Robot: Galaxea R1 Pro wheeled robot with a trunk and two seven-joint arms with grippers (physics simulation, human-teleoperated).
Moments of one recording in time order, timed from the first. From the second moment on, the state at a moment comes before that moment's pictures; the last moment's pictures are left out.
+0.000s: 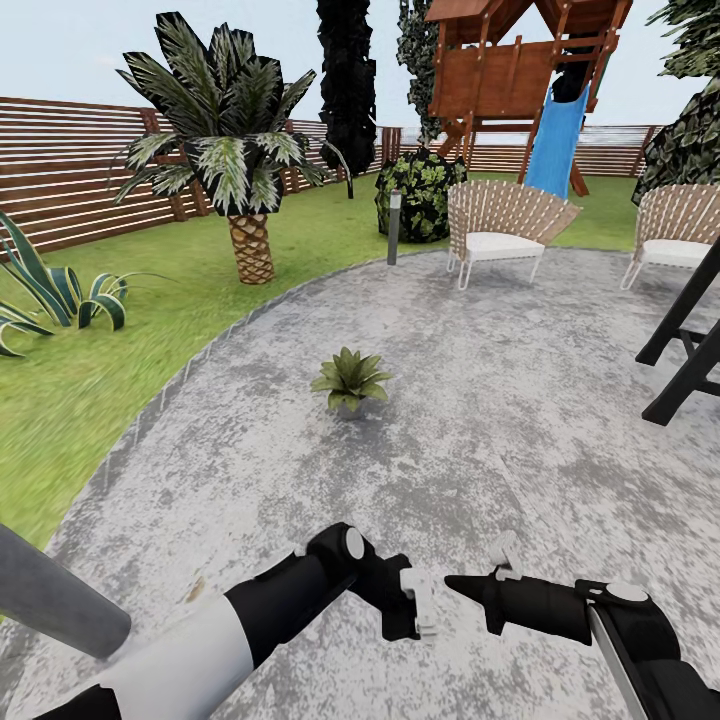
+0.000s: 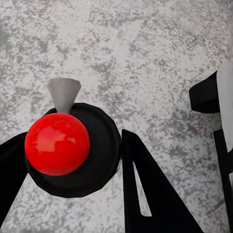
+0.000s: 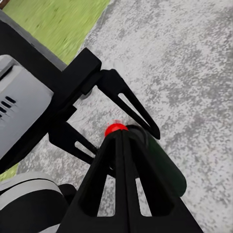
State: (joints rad) left arm -0.75 -0.11 -0.92 -0.93 -0.28 0.42 -0.91; right arm -0.19 -0.18 -0.08 -1.51 -0.01 0.66 1.11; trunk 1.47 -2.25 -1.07
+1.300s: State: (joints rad) left arm -0.76 -0.12 -0.92 -0.99 -0.28 0.42 -0.91; right arm -0.19 -0.18 -0.09 -1.51 -0.01 0.66 1.11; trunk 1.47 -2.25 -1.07
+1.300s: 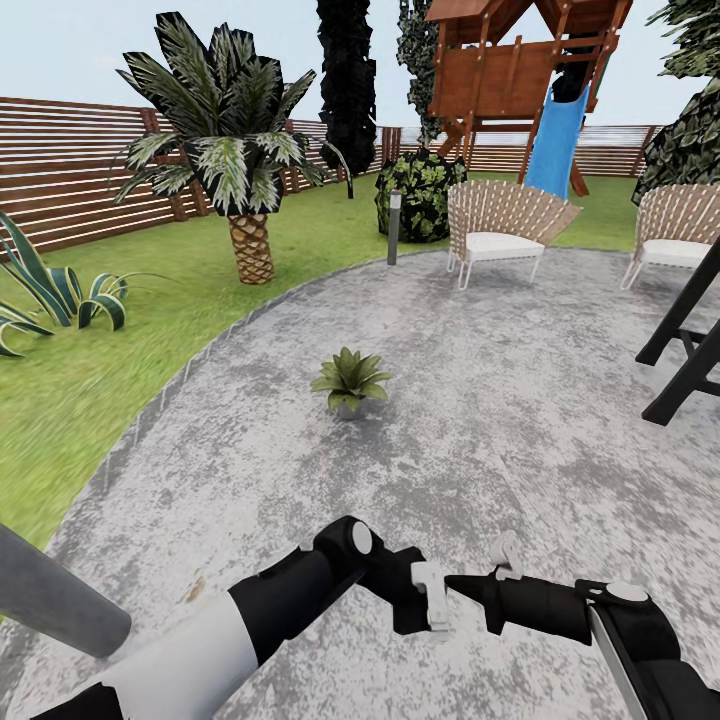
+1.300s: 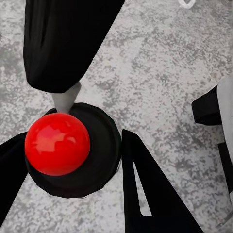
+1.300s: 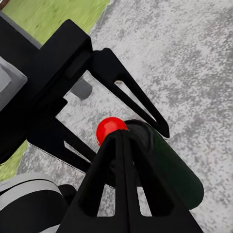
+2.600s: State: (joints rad) left arm -0.75 -0.12 -0.92 -0.98 -0.28 0.42 -0.91; right arm -0.19 -0.18 -0.09 -1.51 -0.01 0.66 1.11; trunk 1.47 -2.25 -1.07
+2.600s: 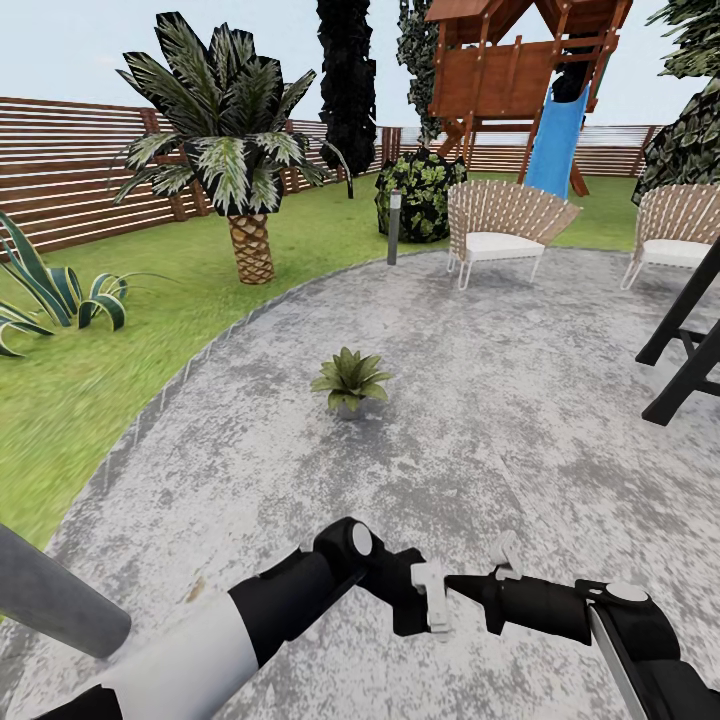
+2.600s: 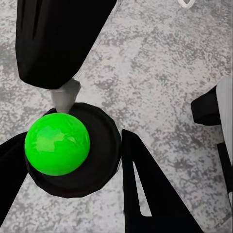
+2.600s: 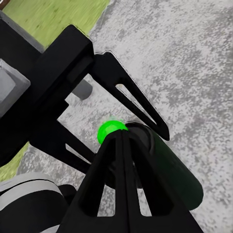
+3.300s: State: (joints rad) left arm -0.75 -0.08 -0.88 -0.86 -0.28 0.40 -0.91; right arm -0.19 -0.18 -0.09 -1.51 -0.01 0.66 1.11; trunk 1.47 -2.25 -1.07
